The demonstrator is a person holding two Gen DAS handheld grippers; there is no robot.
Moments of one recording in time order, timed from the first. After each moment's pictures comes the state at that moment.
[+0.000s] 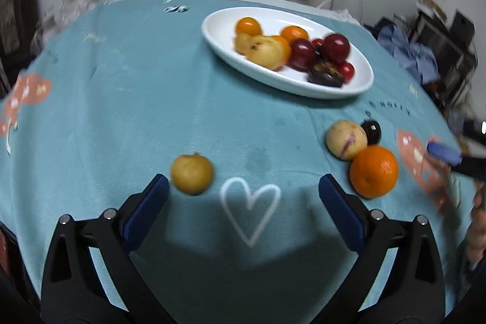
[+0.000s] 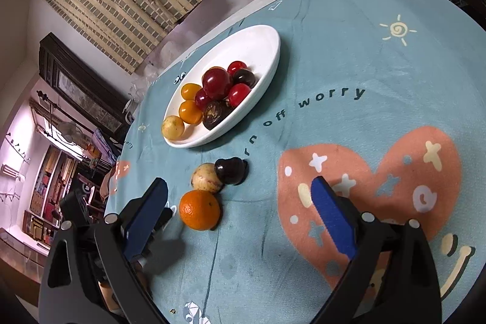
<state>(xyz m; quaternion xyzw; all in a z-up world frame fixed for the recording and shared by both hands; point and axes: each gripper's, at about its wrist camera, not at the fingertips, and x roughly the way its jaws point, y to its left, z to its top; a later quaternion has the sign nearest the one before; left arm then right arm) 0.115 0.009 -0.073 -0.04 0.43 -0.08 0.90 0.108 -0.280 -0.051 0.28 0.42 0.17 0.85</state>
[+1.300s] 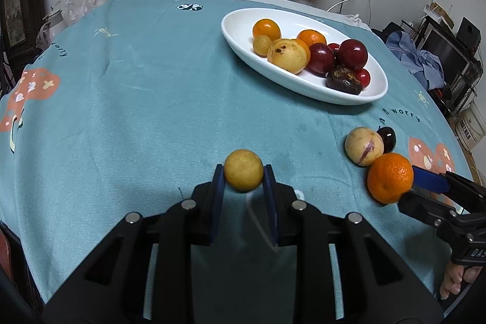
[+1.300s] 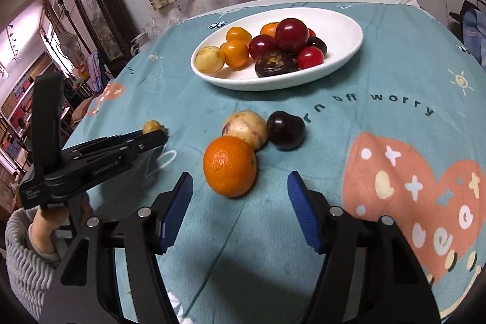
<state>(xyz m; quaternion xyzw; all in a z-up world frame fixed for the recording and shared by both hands) 0.122 0.016 -0.074 -0.04 0.43 -0.07 0.90 0.107 -0.186 -0.069 0.08 0.42 0.22 0.88</state>
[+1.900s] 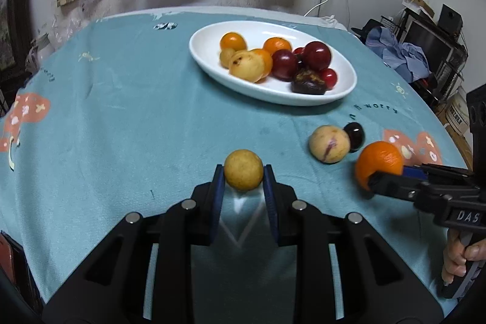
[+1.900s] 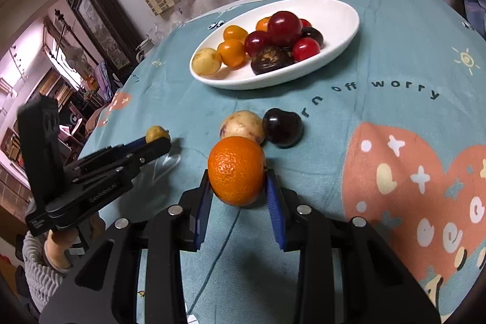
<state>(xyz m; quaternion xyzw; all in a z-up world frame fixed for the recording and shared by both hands) 0.104 -0.010 -0.060 -0.01 0.39 -0.11 0.91 0.109 -0.199 -0.069 0.12 0.43 0.24 0.86</state>
